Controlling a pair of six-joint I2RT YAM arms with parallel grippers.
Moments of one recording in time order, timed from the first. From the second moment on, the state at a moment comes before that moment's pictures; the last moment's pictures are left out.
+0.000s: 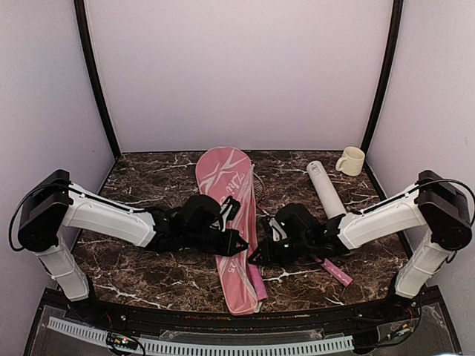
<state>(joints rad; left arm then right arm) -1.04 1.70 0.89 0.14 0.15 -0.71 1.01 1.64 0.74 0.11 -0.23 0.92</state>
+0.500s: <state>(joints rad) -1.04 1.71 0.89 0.16 0.16 -0.70 1.01 1.70 0.77 0.13 -0.24 0.92</state>
